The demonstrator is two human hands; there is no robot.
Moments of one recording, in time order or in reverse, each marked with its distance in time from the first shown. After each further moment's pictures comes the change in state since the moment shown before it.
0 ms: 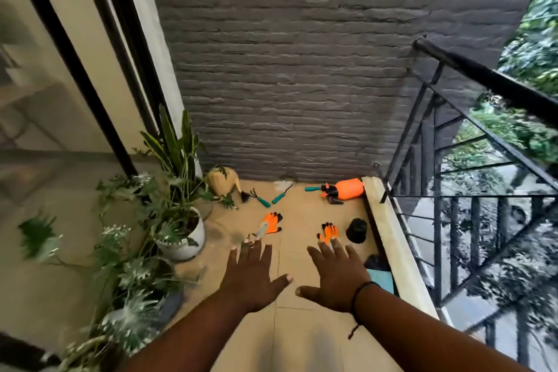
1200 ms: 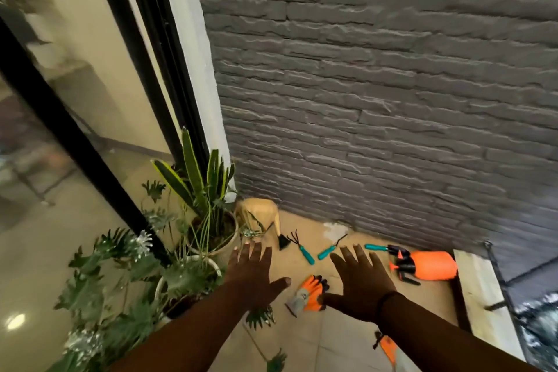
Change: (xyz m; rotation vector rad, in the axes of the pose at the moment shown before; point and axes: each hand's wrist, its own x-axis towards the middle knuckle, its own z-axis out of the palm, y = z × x) left_hand 0.443 -0.229 -0.132 -0.067 -0.105 -0.195; right_hand 0.527 0.028 -0.149 -0.119 -0.114 -0.141
